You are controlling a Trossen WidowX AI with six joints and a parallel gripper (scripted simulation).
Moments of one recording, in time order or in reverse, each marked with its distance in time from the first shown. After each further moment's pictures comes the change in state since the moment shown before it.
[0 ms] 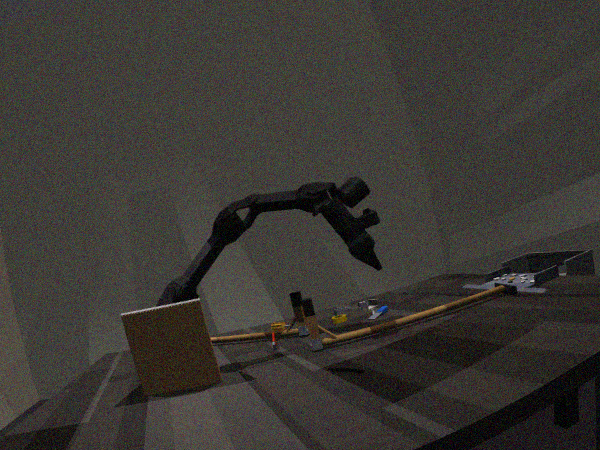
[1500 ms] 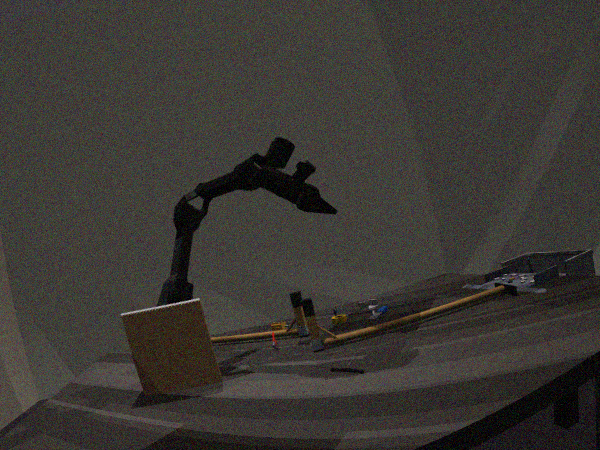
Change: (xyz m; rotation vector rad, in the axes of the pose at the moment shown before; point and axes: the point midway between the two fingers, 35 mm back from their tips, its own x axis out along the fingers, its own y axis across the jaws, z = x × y) arm -0.178 -0.002 -0.013 -0.052 -0.397 0.117
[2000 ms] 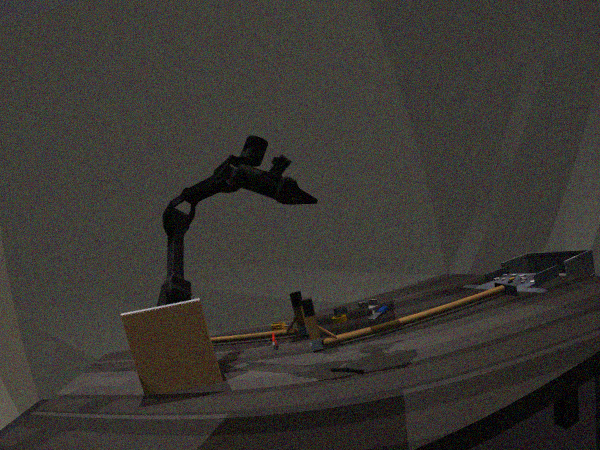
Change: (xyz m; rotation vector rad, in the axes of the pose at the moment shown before) arm -0.052 0.006 -0.004 -0.038 -0.124 0.021
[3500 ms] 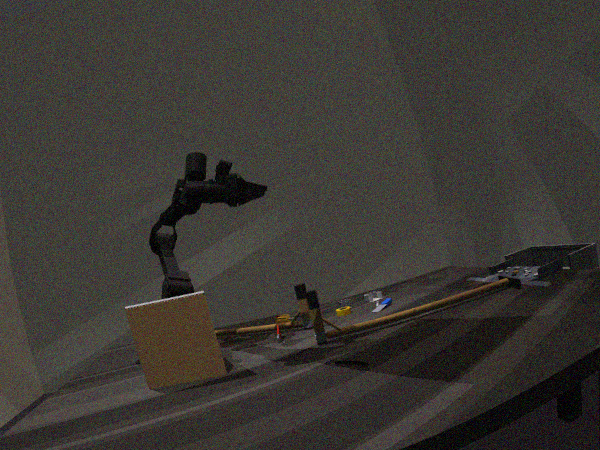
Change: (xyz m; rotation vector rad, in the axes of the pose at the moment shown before) arm -0.122 0.020 -0.050 -0.170 -0.331 0.008
